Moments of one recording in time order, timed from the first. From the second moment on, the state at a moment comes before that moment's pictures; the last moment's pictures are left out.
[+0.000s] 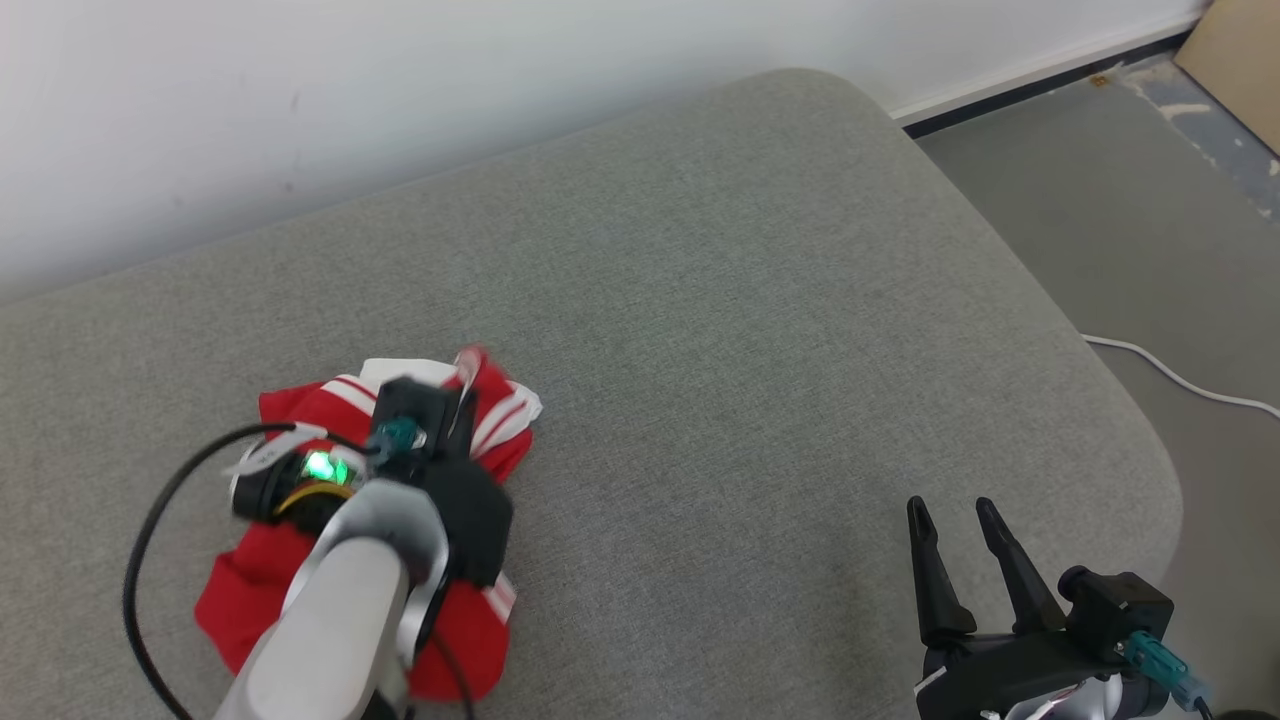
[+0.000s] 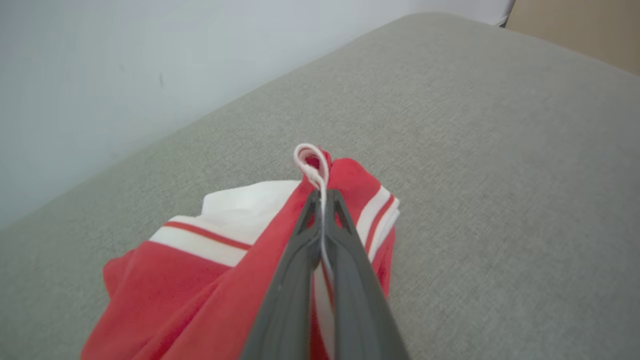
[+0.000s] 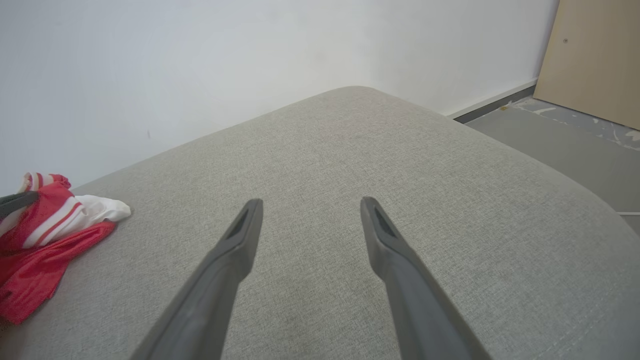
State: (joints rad) left arm -0.56 0.16 -0.37 0.58 -0.16 -0.03 0.15; right arm -0.09 -0.05 0.07 0.26 0.31 0.13 -0.18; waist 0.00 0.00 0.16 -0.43
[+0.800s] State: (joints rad) left arm -0.98 0.05 -0.44 0.08 -0.63 -0.01 -0.18; right arm -0.09 -0.05 0.06 0.27 0.31 0.13 -0.17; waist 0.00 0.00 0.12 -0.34
